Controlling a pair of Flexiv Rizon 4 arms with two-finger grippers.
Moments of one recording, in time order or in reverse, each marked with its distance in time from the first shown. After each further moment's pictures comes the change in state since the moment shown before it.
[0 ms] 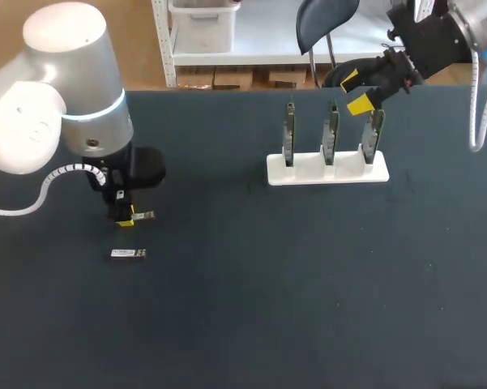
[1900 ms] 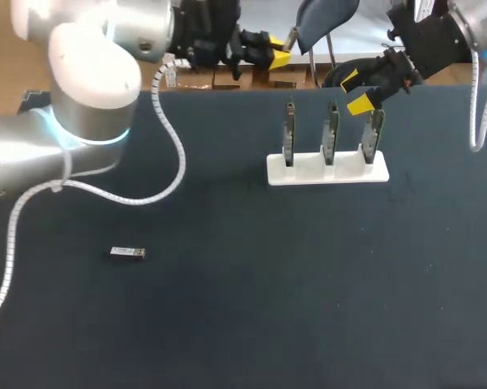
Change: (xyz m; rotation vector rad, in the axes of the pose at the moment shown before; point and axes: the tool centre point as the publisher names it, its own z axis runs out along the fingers) left arm -0.307 0.100 -0.242 -0.188 -1.202 0.055; right arm 0.000 0.000 0.000 0.000 0.000 0.000
